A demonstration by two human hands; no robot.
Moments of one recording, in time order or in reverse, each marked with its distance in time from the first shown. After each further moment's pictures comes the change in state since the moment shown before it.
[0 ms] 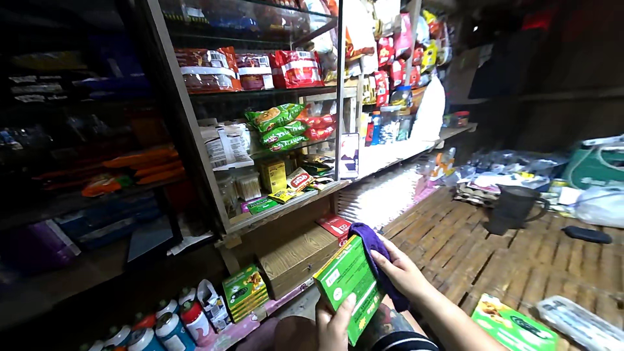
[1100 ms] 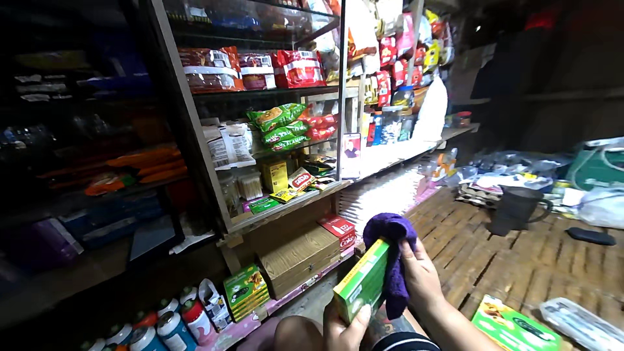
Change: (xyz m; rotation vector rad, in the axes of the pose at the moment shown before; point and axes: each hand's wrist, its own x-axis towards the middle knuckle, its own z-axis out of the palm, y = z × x) left_hand 0.003 -0.021 -0.014 0.202 -0.261 0.344; right_hand -0.005 -0.011 0.013 0.298 0.360 -0.223
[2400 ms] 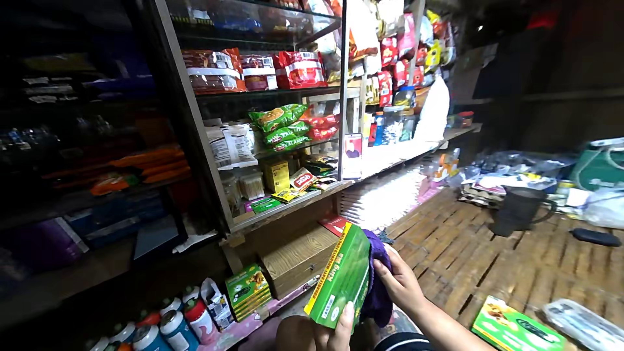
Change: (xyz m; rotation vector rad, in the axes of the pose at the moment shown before) left_hand -0.001 0.006 -0.005 -0.113 0.171 0.248; right_hand -0.013 0.035 -0.006 -0.424 -0.260 -0.242
